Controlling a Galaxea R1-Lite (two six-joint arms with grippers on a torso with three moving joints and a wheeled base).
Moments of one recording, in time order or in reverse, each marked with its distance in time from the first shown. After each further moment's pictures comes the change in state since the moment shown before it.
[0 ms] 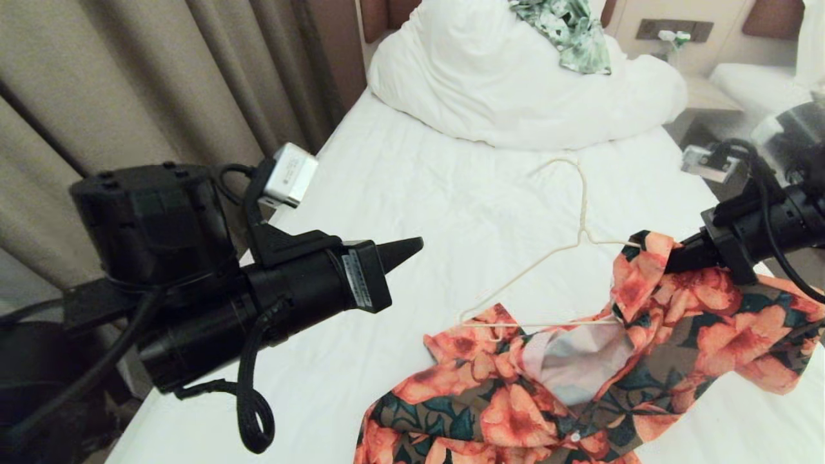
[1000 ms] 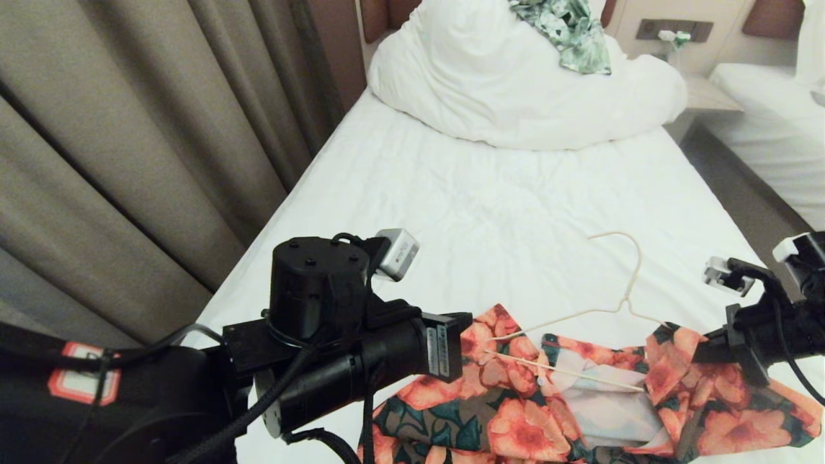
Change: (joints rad) left arm -0.142 0.188 -0.014 0.063 0.111 -0.014; right arm -0.213 -0.025 0.654 -0.484 0.001 -0.166
